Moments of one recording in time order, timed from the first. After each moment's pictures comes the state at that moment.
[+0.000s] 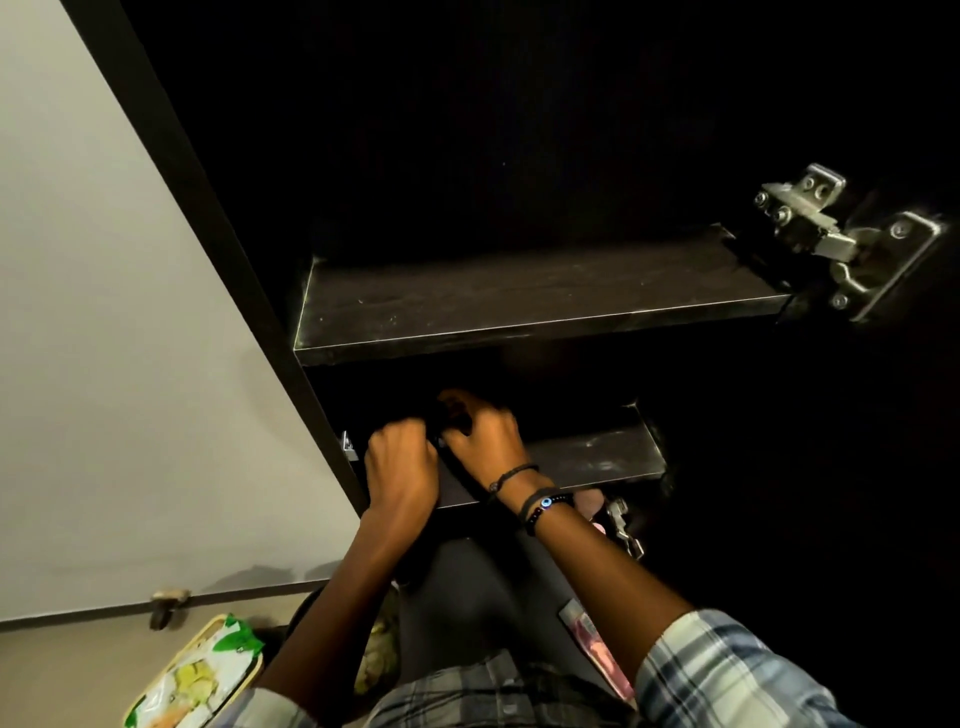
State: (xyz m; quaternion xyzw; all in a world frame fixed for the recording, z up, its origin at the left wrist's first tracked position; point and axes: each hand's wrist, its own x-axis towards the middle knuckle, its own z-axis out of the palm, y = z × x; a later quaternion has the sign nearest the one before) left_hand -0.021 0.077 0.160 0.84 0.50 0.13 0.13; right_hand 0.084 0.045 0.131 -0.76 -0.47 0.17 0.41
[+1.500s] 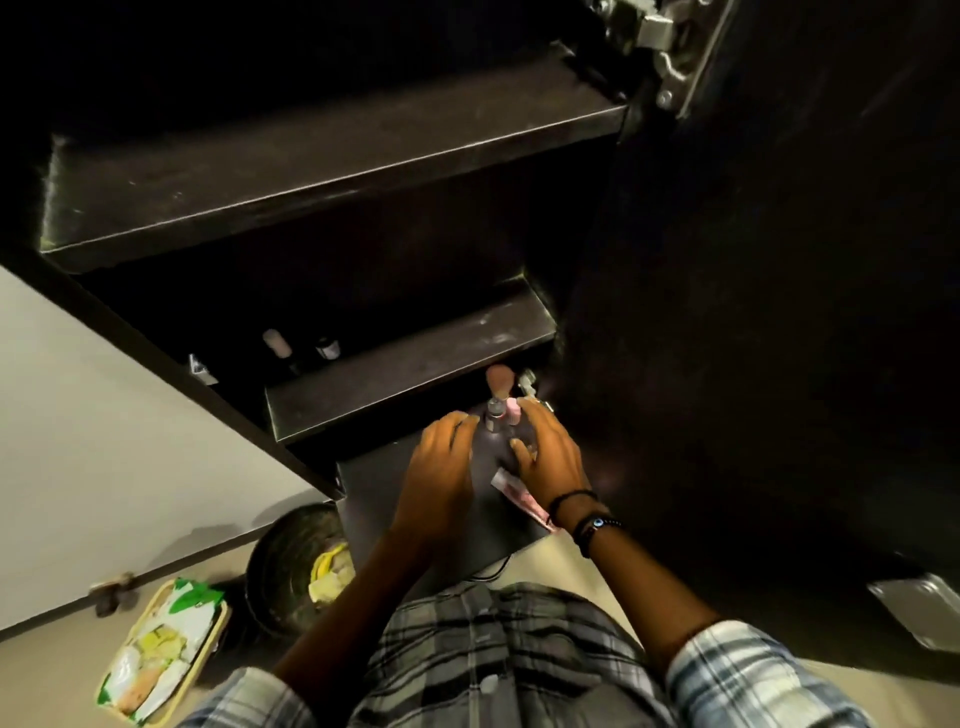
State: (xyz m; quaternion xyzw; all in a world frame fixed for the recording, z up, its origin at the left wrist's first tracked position) left_hand -0.019 -0.035 0.029 0.95 0.17 0.12 0.24; right_hand 0.096 -0.154 0.019 -0.87 -0.28 0.15 0.39
